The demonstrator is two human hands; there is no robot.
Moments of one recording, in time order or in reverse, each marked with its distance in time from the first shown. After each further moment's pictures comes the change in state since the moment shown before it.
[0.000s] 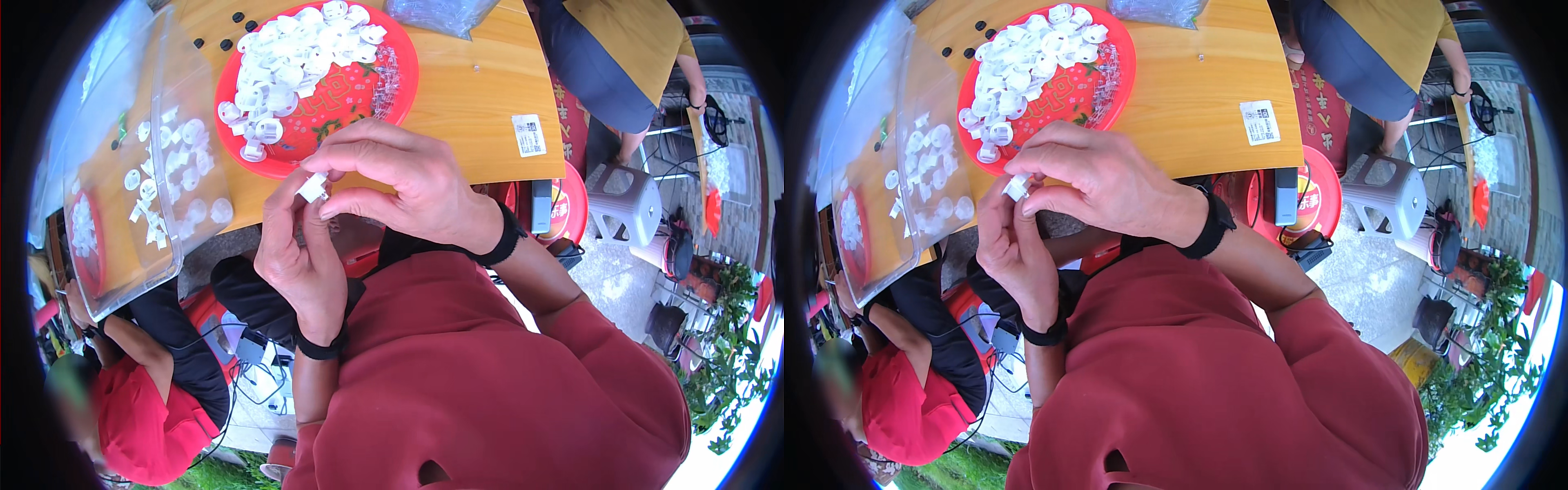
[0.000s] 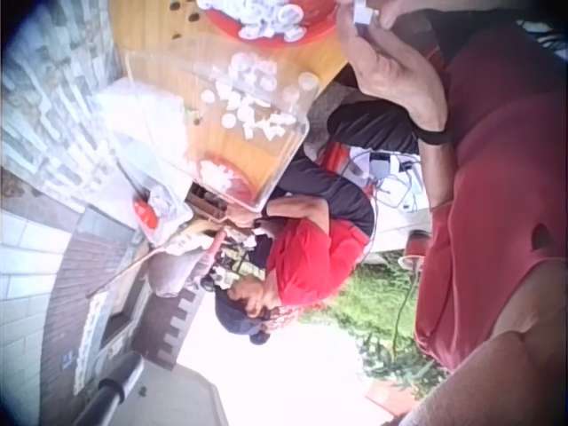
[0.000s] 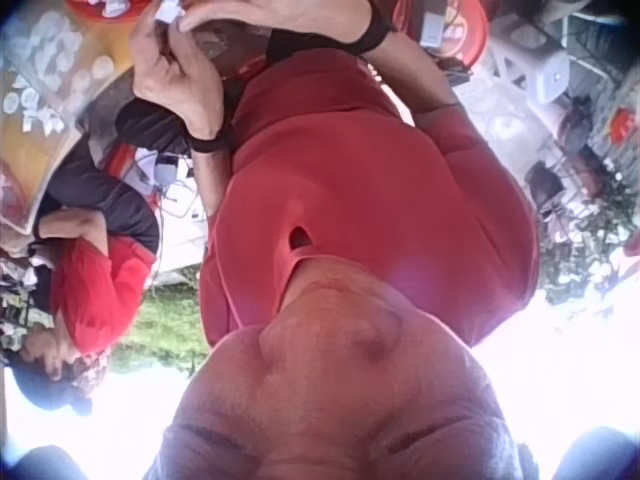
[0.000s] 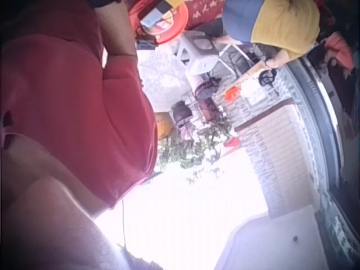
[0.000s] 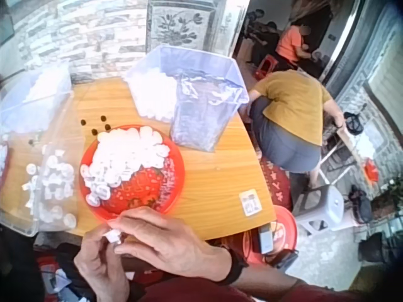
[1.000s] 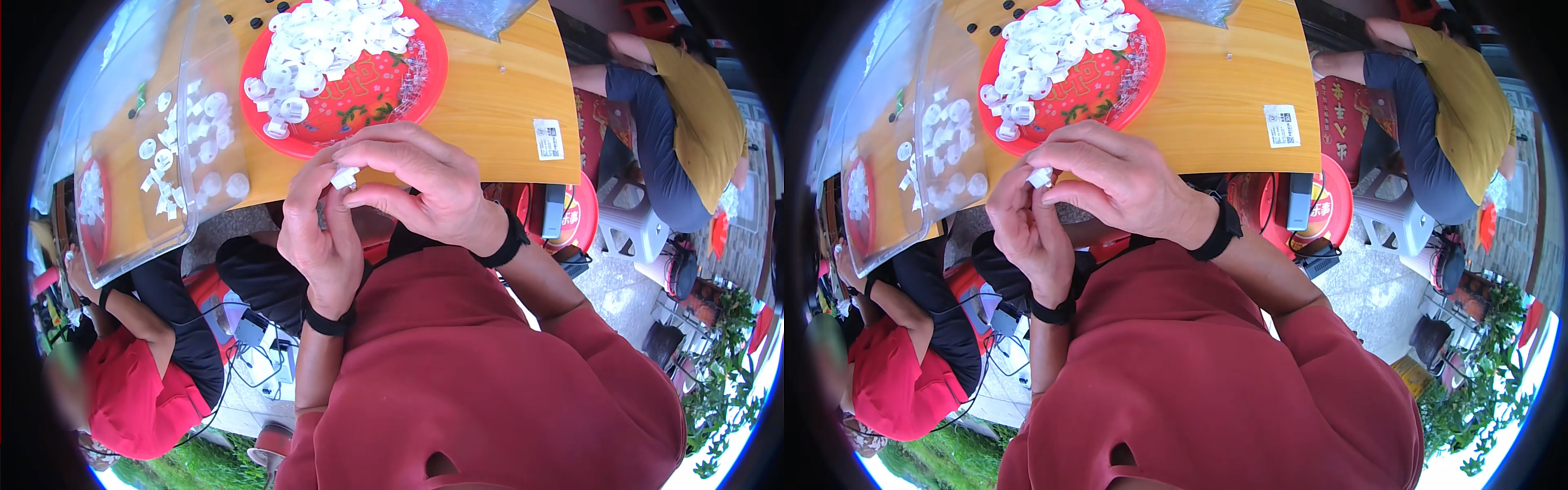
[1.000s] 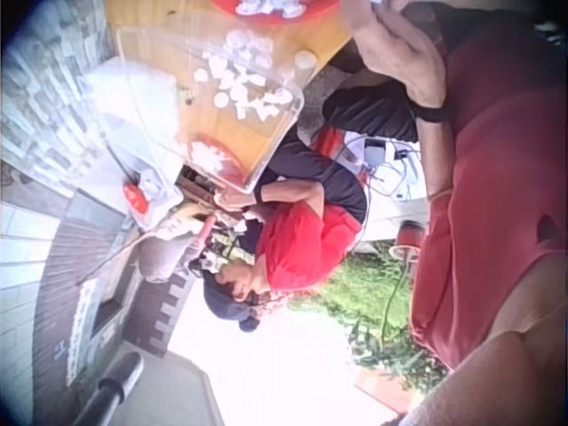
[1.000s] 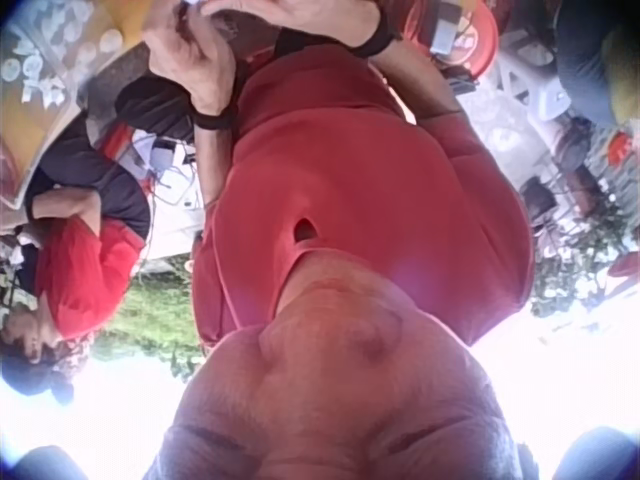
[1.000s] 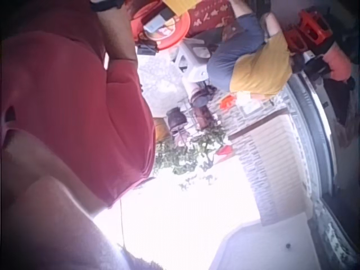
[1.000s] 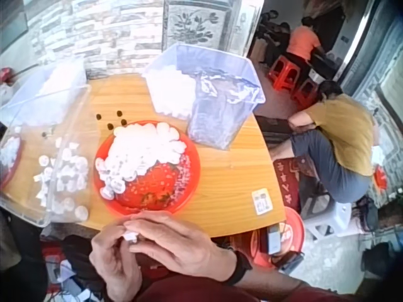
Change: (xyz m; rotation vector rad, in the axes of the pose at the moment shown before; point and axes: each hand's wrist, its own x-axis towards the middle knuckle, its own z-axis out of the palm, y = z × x) left_hand -0.008 -0.023 0.004 -0.035 0.063 0.334; right_hand -0.014 -0.003 0.012 0.051 0.075 -0.102
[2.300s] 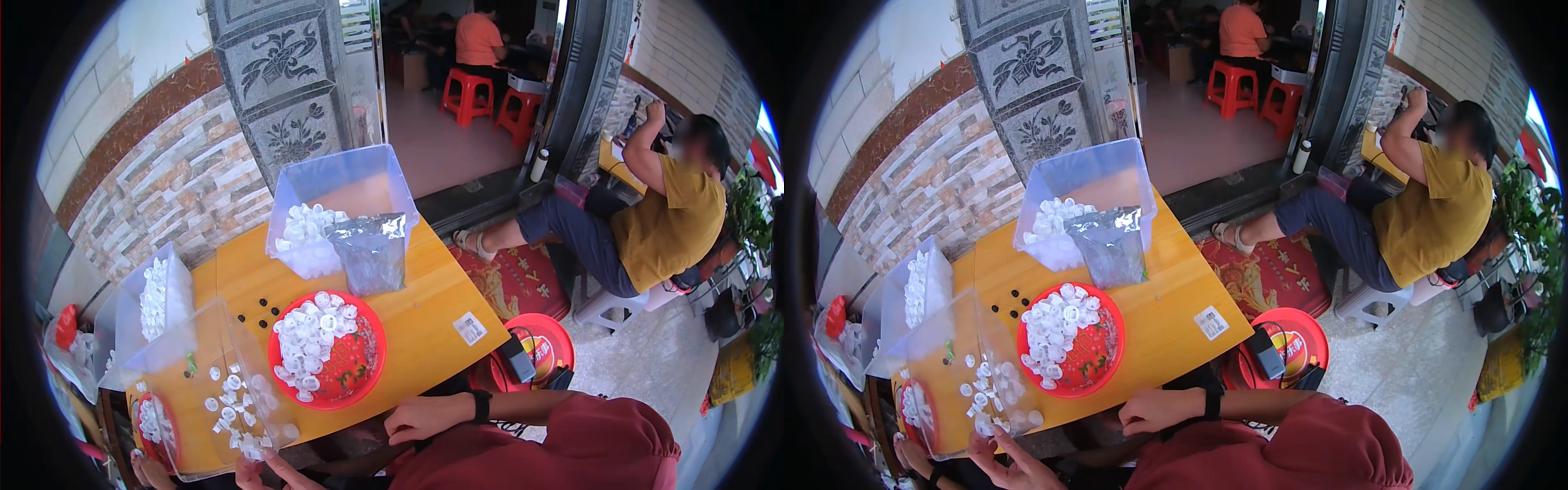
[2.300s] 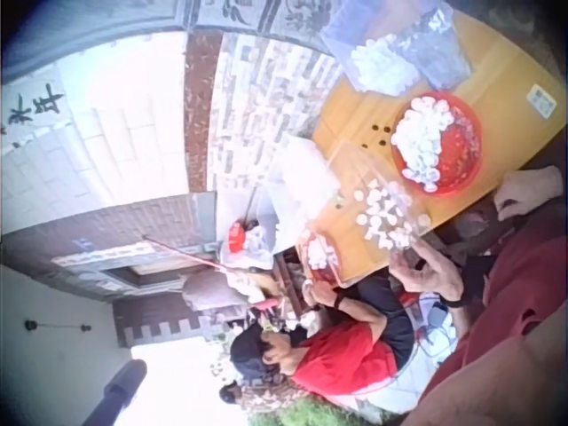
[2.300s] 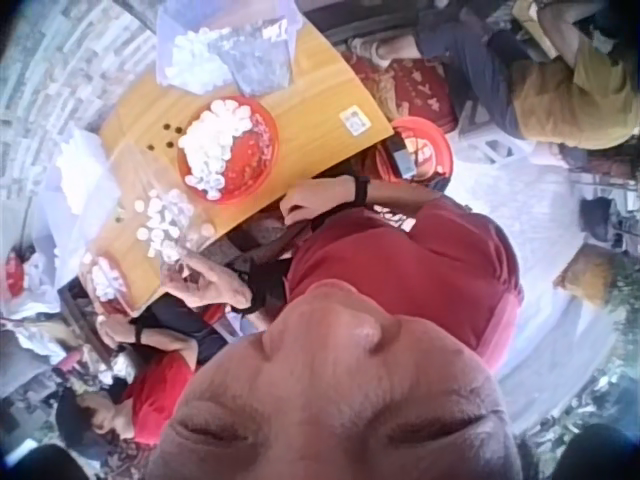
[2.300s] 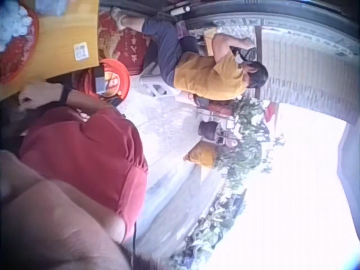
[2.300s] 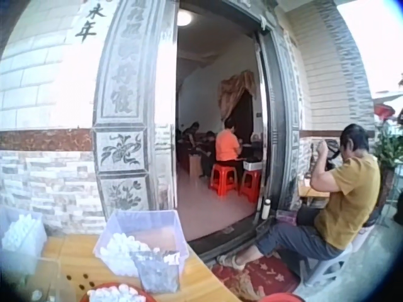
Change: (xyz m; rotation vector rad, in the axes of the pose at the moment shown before) left_hand 0.057 0.076 -0.073 0.408 0.529 -0.009; right_hand -0.031 -0.010 -0.034 0.080 -0.728 0.461
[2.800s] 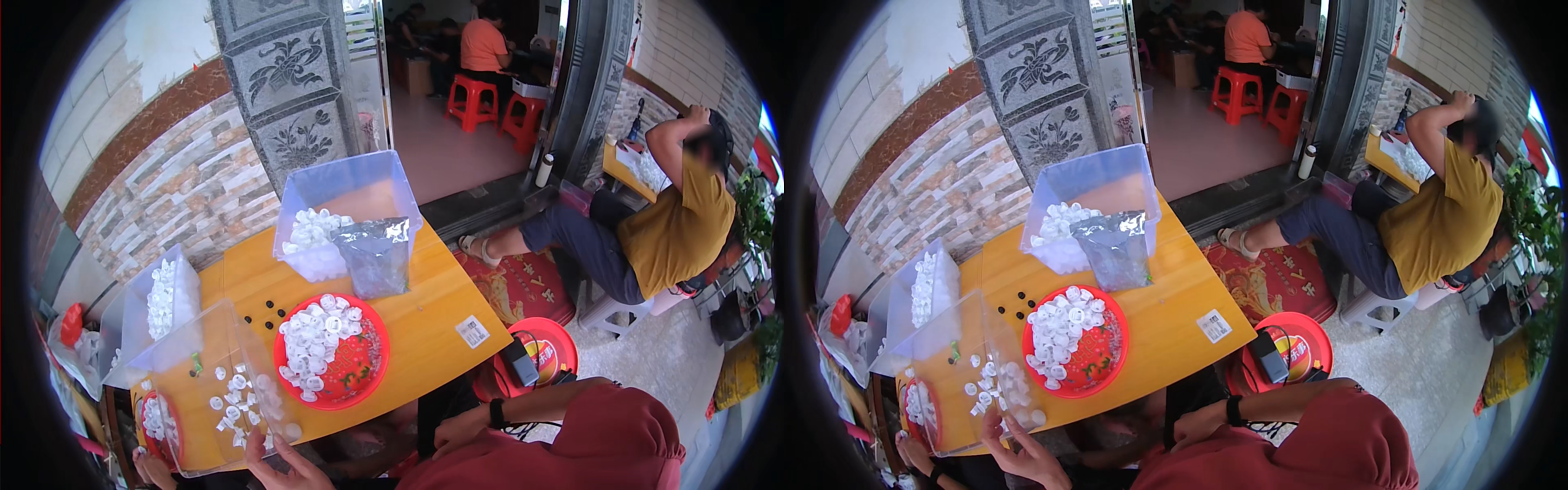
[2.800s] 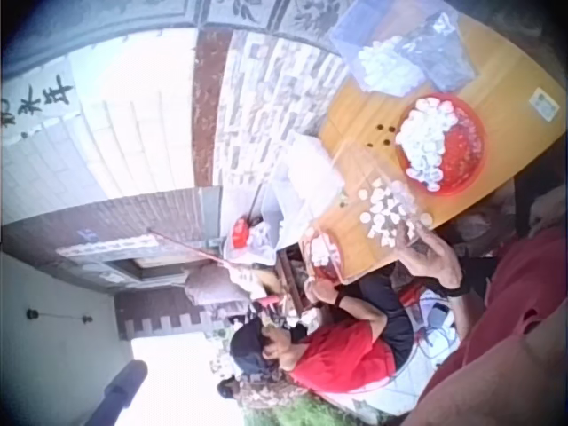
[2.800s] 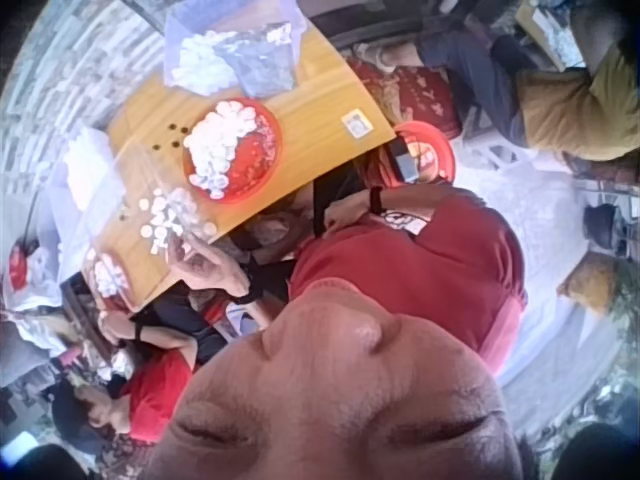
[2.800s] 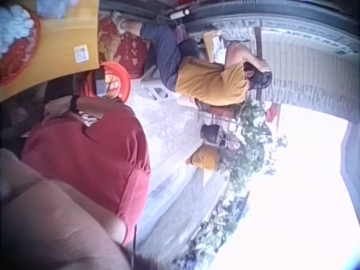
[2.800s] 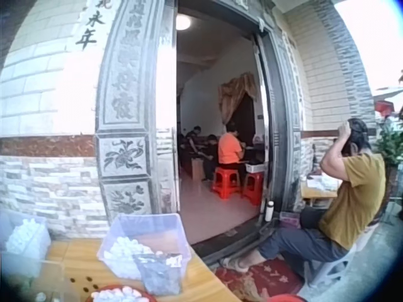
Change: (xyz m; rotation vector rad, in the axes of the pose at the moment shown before) left_hand -0.007 -0.025 0.010 0.030 -0.124 0.087; right_hand -0.051 0.040 0.032 0.097 -0.460 0.341
